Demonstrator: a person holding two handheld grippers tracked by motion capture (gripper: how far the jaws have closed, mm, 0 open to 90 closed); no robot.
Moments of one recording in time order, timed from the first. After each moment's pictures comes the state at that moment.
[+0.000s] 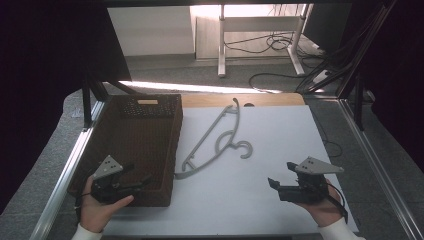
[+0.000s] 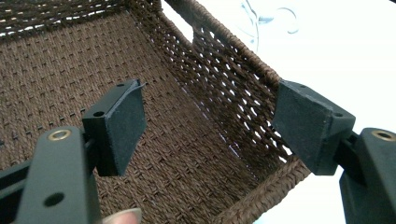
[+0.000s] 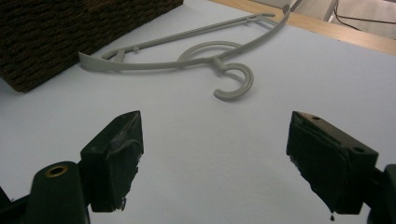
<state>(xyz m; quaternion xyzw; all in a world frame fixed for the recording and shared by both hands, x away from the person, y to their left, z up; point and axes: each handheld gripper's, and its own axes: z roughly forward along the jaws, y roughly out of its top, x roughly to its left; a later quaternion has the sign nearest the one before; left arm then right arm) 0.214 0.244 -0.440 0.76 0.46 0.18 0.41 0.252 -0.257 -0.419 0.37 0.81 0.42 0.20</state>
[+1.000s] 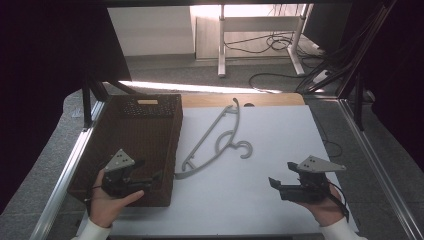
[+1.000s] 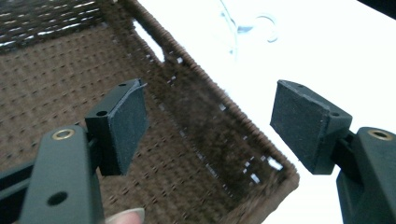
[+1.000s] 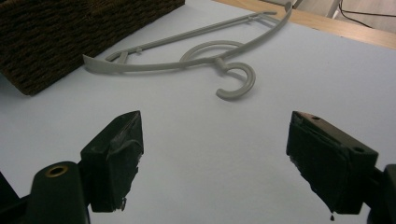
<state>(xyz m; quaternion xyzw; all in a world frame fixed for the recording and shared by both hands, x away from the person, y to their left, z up) 0.226 0.217 -0.423 0.78 0.44 0.16 0.42 0.253 -0.259 -0.416 0.37 0.81 0.42 0.19</state>
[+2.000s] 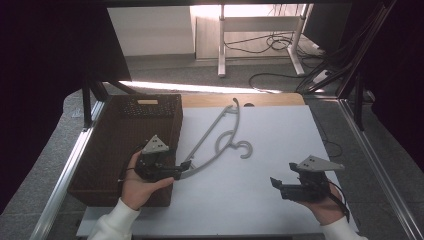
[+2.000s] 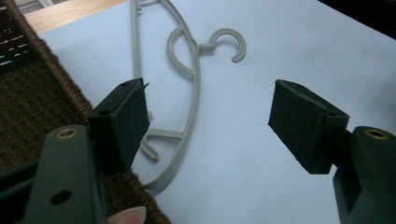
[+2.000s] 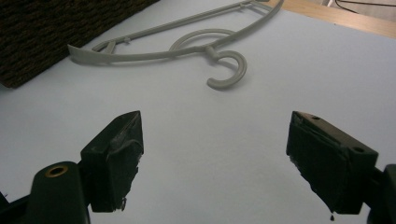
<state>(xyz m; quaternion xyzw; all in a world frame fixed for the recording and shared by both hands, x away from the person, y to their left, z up) 0.268 0.149 -0.409 0.81 0.40 0.14 0.41 0.258 -0.263 -0.422 0.39 0.81 0.40 0.19</state>
